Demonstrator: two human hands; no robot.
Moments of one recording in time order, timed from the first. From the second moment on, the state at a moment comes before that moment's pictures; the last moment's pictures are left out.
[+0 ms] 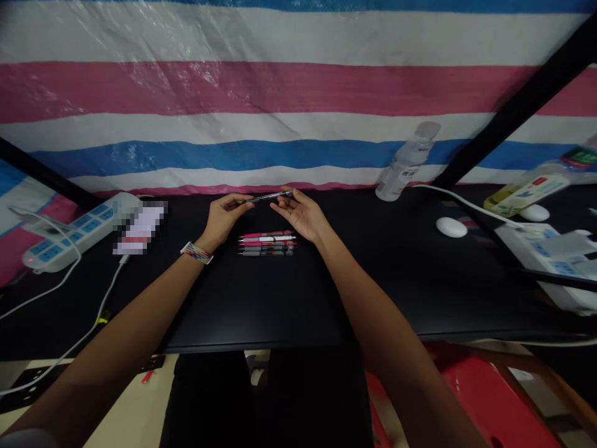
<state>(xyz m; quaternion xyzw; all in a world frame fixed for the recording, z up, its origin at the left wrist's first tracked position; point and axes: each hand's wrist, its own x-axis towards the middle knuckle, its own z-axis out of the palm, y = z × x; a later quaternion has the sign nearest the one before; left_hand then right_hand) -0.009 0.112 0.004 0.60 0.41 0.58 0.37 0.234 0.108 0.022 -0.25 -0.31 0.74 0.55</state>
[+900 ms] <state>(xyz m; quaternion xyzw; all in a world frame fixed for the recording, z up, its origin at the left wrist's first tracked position) -0.002 0.107 0.008 0.57 0.41 0.60 0.39 0.232 0.106 0.022 -0.22 -0.28 0.74 0.57</state>
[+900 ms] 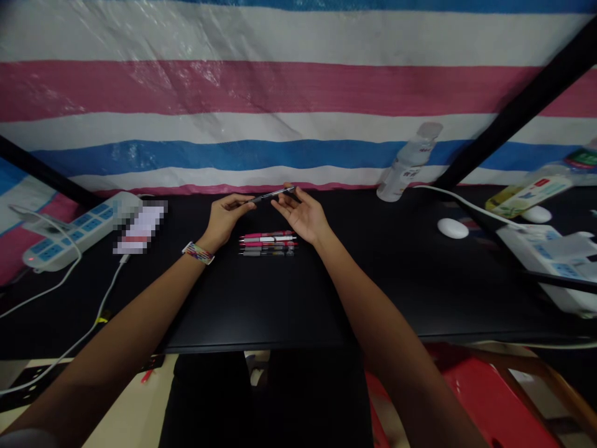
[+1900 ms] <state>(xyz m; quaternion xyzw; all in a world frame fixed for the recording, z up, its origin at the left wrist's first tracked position) -0.005 0.109 0.006 0.56 0.41 0.60 0.39 0.226 0.099 0.026 -0.25 -0.35 0.71 0.56</state>
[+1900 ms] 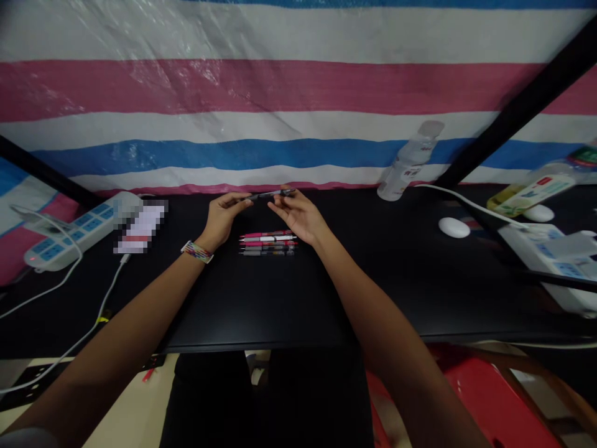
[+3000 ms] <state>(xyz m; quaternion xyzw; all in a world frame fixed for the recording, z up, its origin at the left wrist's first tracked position) -0.007 0.092 0.010 0.68 0.44 0.50 0.32 0.246 0.099 0.005 -0.43 -0.62 0.41 0.51</state>
